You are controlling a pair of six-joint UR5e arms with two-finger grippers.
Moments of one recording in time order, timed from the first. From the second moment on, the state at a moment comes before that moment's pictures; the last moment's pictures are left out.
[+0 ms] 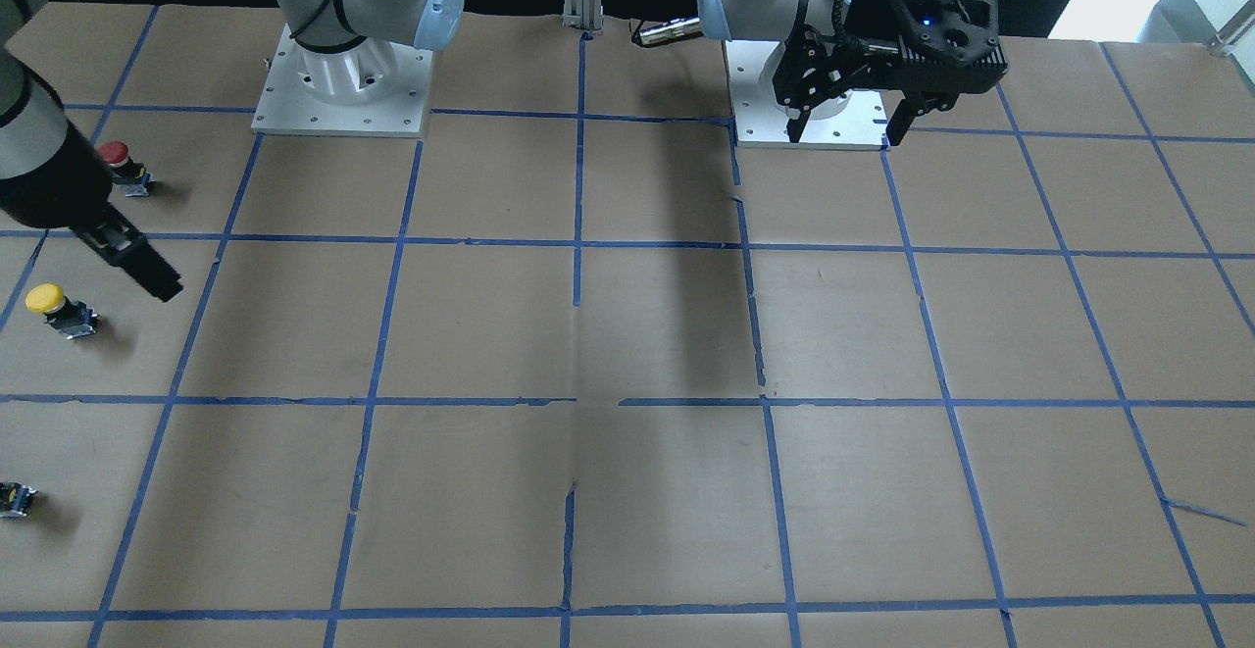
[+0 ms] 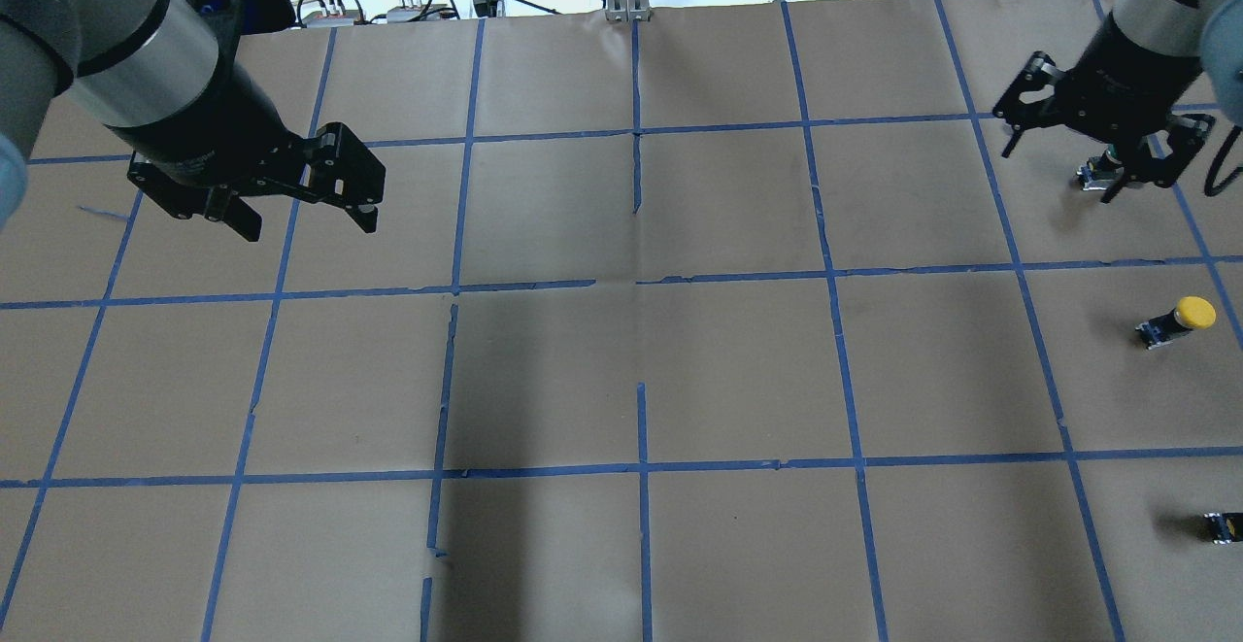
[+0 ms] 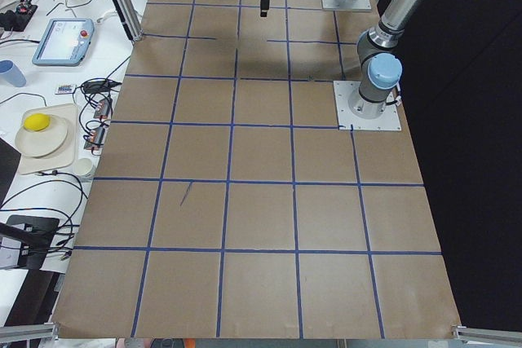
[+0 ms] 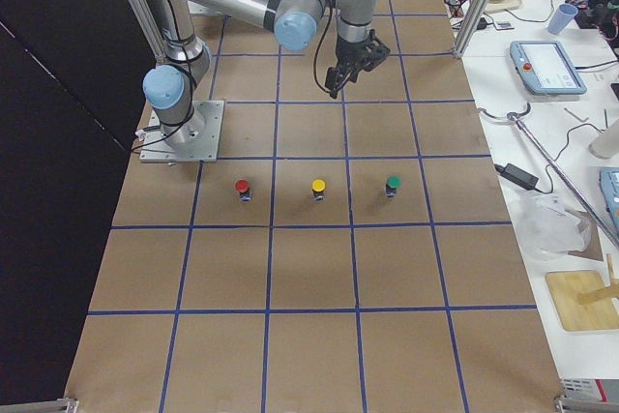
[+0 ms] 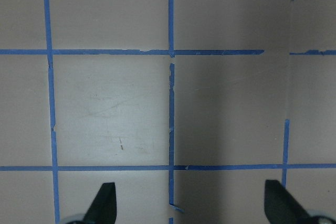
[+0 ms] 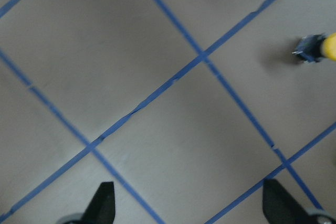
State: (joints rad) left arm -1.56 -1.42 -1.65 -1.60 1.54 -0.01; right arm 1.36 -1.51 1.66 -1.70 -1.59 0.39
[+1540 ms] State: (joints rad) left arm -1.56 -1.43 -1.65 -1.60 1.54 -0.01; right arm 1.57 -1.66 1.63 -1.46 -1.58 -0.01
